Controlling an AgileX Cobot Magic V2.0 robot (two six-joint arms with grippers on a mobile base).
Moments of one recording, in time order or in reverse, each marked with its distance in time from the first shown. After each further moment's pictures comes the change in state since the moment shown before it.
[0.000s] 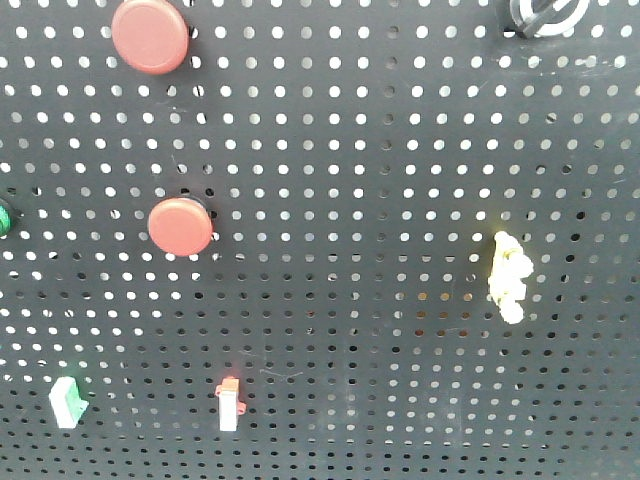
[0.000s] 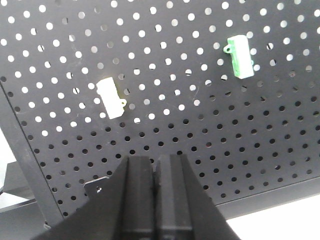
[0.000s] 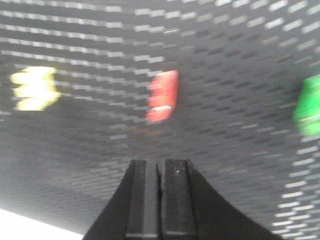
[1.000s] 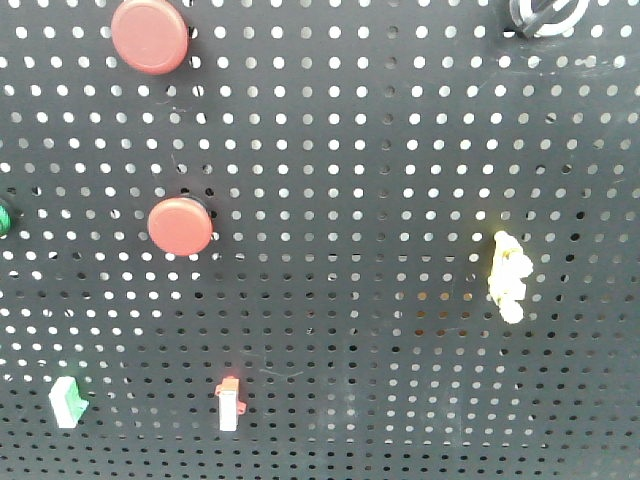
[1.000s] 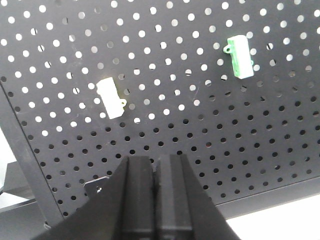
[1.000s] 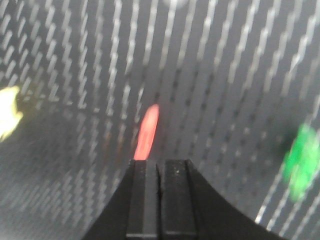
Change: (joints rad) left arm 0.000 0.000 0.000 0.000 0.000 0.000; right arm 0.000 0.172 -0.075 -0.158 -0.012 -0.001
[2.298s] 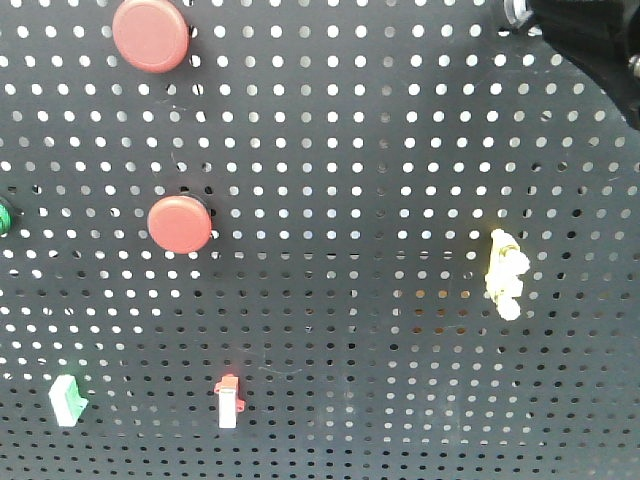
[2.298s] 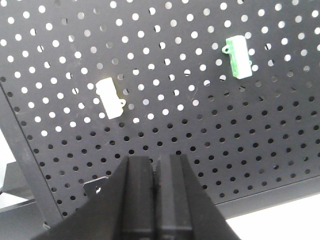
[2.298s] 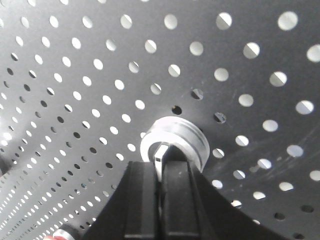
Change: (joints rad) left arm 0.000 0.000 0.000 0.000 0.000 0.000; right arm 0.000 0.604 -0.210 -0.380 -0.701 1.429
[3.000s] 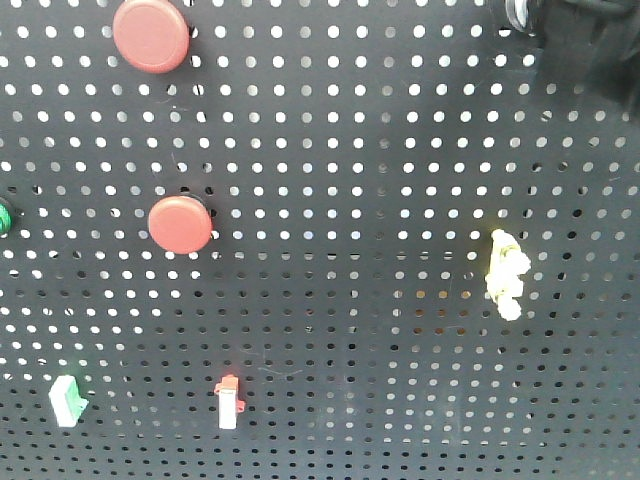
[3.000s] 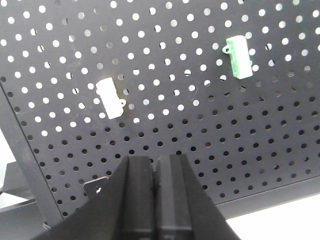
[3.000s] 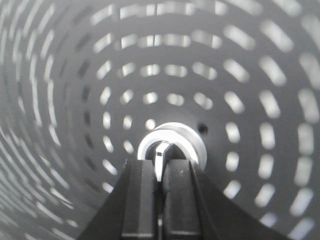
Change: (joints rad) left arm 0.000 0.000 0.000 0.000 0.000 0.000; right arm 0.000 0.010 0.012 0.058 -0.006 -0.563
